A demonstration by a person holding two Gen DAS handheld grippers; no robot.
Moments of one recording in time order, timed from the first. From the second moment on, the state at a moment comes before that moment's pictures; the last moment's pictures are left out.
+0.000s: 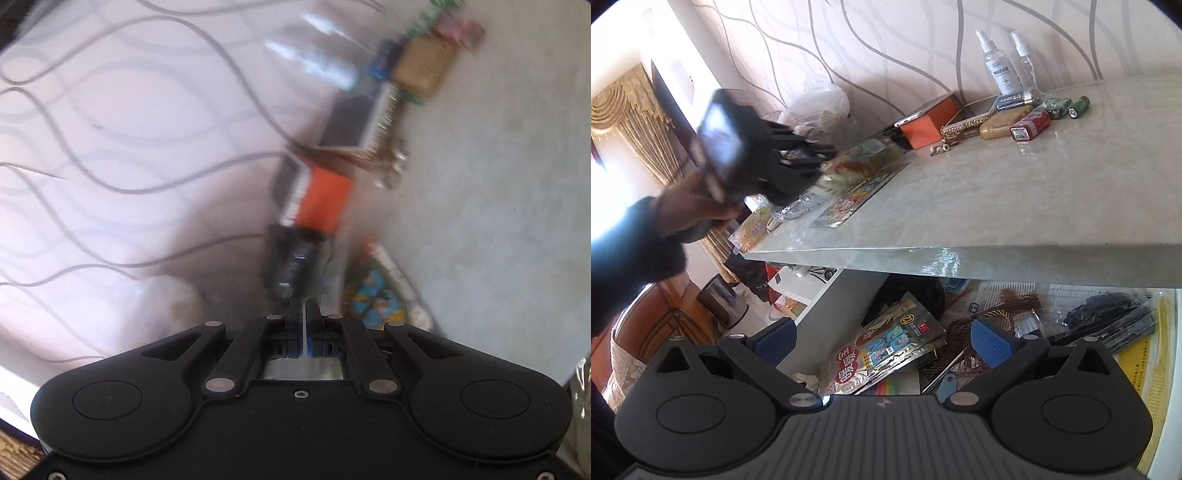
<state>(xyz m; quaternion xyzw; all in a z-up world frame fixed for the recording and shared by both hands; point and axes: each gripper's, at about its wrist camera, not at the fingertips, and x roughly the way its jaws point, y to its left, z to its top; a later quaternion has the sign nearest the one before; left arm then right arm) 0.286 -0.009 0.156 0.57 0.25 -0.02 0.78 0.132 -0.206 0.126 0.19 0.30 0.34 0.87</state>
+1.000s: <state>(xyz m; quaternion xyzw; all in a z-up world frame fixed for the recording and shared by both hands) 0.368 0.154 0.197 -0.03 0.43 0.00 0.90 0.134 -0.201 0.124 0.18 0.31 0.34 0.87</state>
